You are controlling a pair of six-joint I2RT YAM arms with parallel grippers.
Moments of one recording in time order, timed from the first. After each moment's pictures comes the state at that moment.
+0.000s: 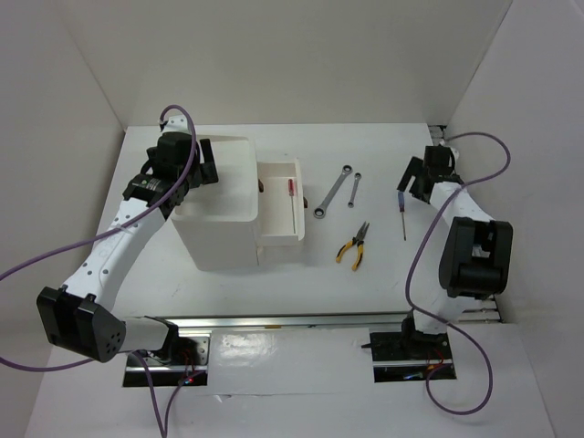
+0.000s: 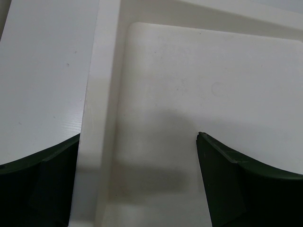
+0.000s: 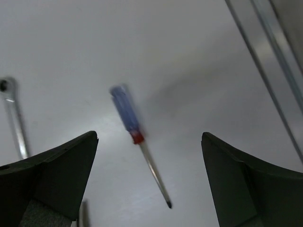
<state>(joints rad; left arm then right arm) -0.28 1.32 1.29 -0.57 -0.36 -0.32 -0.11 1.63 1.15 -0.24 0.21 0.30</state>
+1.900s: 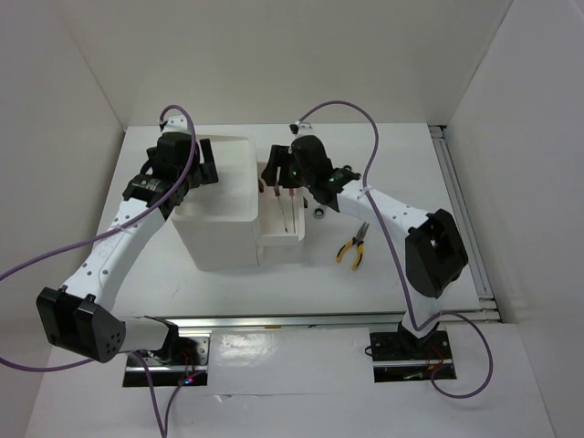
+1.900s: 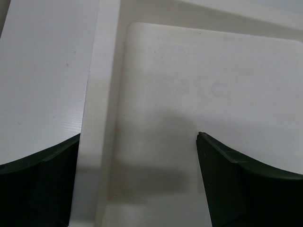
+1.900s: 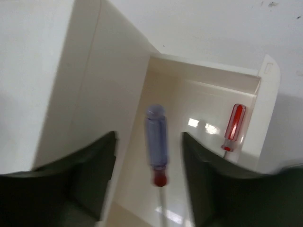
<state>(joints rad) -0.28 1.31 1.29 -0.57 -0.36 -0.32 0.67 1.77 1.42 -0.09 0.04 0.55</state>
